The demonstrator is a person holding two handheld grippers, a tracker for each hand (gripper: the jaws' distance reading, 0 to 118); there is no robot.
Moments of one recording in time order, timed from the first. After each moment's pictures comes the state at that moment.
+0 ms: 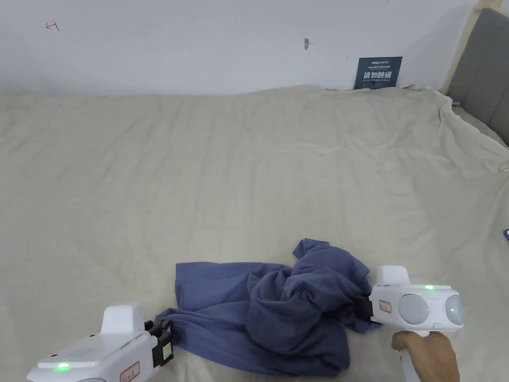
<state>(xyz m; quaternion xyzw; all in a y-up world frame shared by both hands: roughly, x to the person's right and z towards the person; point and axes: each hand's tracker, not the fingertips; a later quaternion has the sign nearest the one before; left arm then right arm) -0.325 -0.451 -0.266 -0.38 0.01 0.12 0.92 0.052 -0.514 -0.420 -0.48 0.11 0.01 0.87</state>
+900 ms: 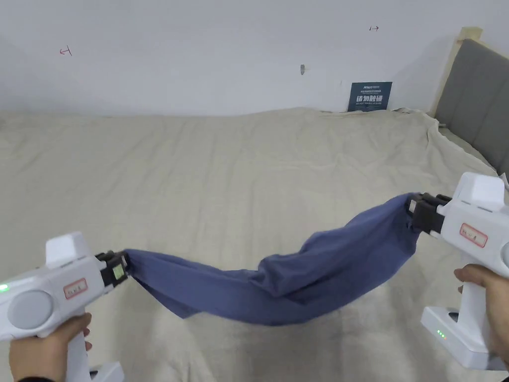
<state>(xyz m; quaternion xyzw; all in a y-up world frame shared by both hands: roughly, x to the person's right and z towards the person) -0.407 -0.354 -0.293 -0.27 0.07 0.17 0.95 0.126 -0.305 -0.388 -0.21 0.12 -0.07 0.97</state>
